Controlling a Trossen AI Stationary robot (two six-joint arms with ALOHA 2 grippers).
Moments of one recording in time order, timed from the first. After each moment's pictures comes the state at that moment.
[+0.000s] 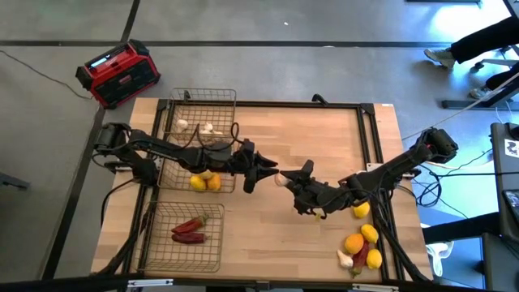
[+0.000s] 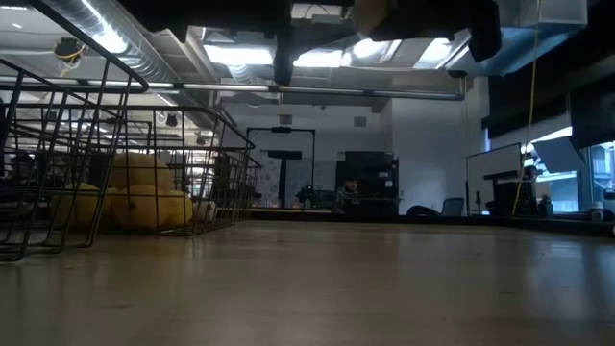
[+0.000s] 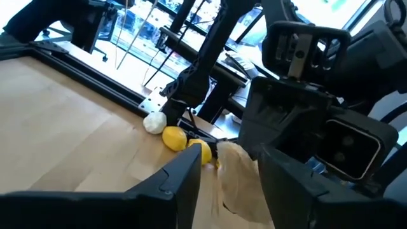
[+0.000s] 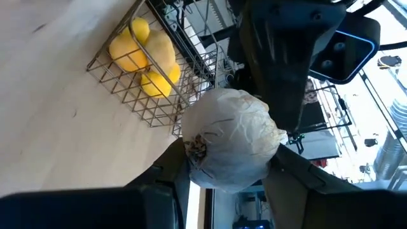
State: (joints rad) left arm -0.04 1.57 0.88 0.62 -0.06 -0.56; right arm 0.47 1.41 0.90 0.11 0.87 -0.82
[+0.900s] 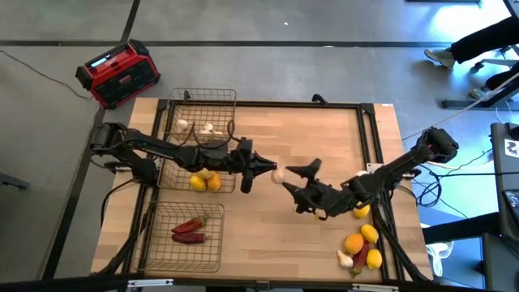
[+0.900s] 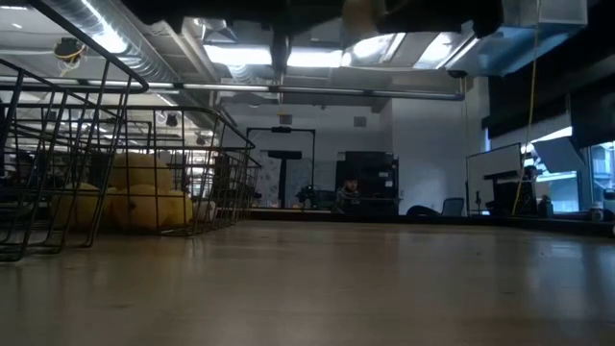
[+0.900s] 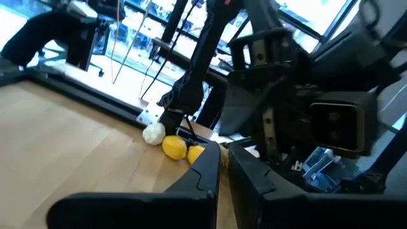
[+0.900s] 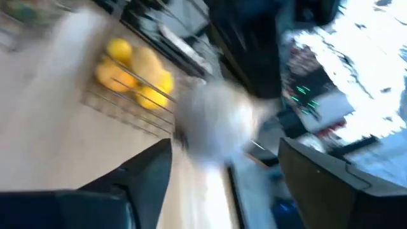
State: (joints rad) left arm -0.05 1.52 0.88 0.60 -0.06 -0.46; right arm 0.51 1.40 0.90 0.11 0.95 -0.54
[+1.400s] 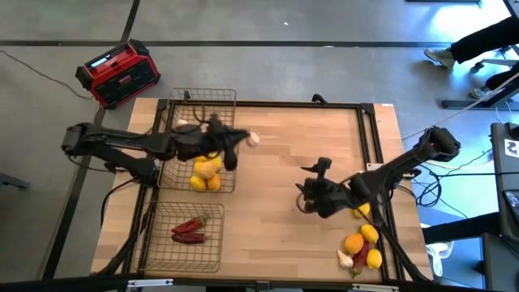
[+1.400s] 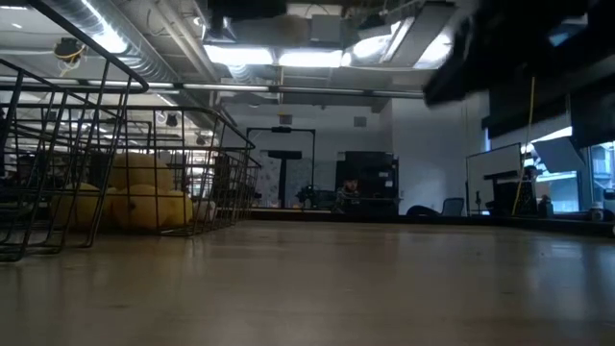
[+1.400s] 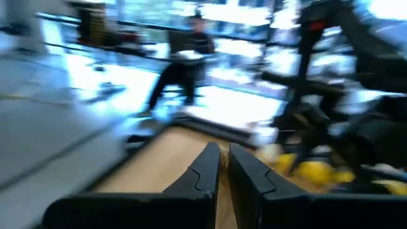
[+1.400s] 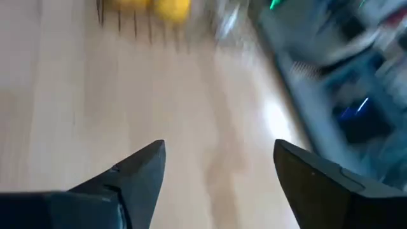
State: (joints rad) left arm -0.01 1.18 0.88 0.18 -0.43 -0.15; right arm 0.49 1.37 0.90 -0.48 0.86 0.22
